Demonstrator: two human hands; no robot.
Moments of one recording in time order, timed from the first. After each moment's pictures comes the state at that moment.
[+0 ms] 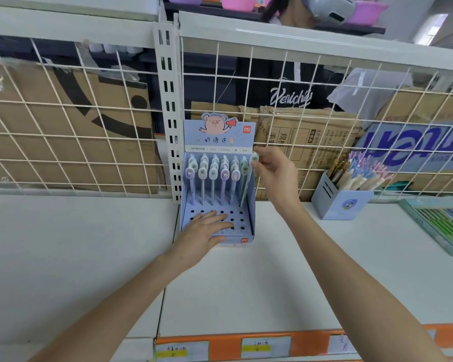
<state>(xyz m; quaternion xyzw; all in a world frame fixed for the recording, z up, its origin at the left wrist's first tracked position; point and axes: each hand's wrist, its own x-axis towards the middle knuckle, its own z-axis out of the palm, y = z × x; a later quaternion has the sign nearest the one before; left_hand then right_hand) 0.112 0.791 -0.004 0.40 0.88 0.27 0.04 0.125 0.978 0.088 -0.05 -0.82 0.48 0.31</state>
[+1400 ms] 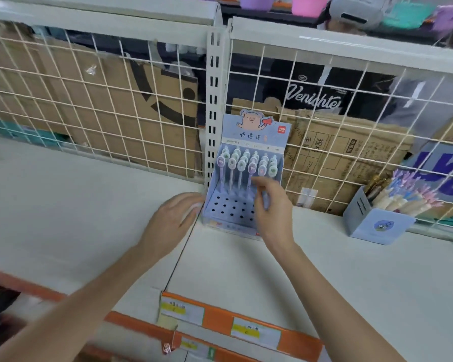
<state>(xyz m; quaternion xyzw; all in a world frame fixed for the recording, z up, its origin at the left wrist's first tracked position) 0.167 0.721 0.019 0.24 0.88 0.34 -0.22 0.173 0.930 0.054 0.06 -0.85 0.45 0.28</state>
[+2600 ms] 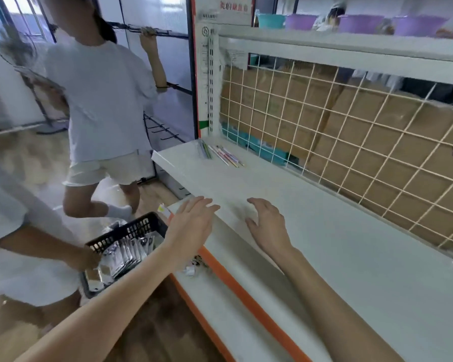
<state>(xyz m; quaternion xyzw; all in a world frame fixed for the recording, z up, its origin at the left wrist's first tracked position) 0.251 0.251 0.010 -0.01 0.96 0.00 -0.29 0.158 0.421 0.026 0.31 -0.91 0.26 0.02</state>
